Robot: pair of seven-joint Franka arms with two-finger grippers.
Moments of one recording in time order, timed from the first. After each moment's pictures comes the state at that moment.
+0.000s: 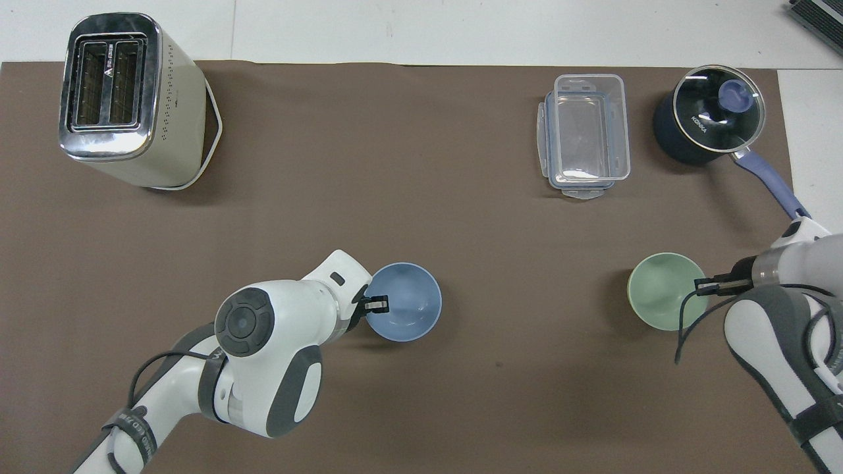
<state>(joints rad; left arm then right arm) -0.65 0.06 -0.01 -2.33 -0.40 2.57 -0.36 -0.15 -0.04 -0.06 -2.30 0.00 2.23 -0.28</state>
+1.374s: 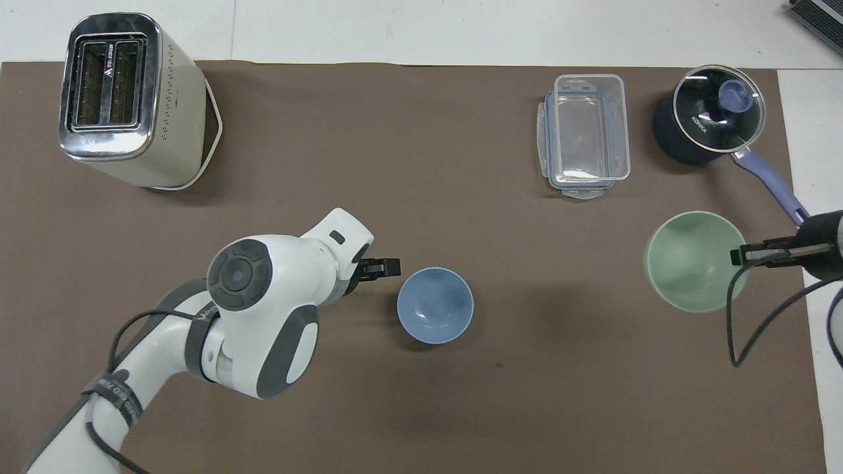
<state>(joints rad) -0.59 0.08 0.03 -2.15 -0.29 2.43 -0.37 -0.12 -0.16 0.02 -1.96 0.07 1.82 -0.18</state>
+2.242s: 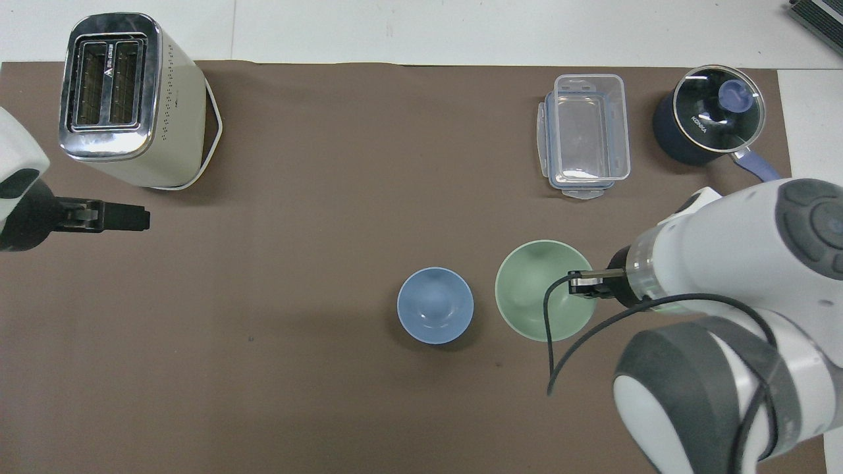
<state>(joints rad) -0.15 -0.13 0.04 -1.76 -0.06 1.78 0.02 0.05 -0.14 0.26 -1.97 0.12 1.79 0.32</state>
